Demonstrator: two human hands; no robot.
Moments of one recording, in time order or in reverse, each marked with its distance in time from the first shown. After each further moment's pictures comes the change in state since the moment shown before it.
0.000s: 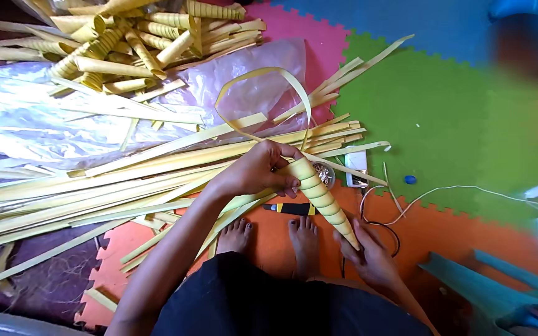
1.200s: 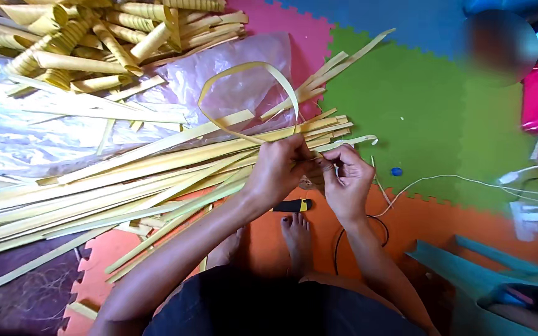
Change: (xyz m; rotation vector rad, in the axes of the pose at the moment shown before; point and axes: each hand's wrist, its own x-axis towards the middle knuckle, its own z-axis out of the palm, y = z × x) left_hand 0.023 -0.003 0.052 0.512 0.472 0.258; right_hand 0.111 -0.043 0.054 -0.703 0.261 -0.734
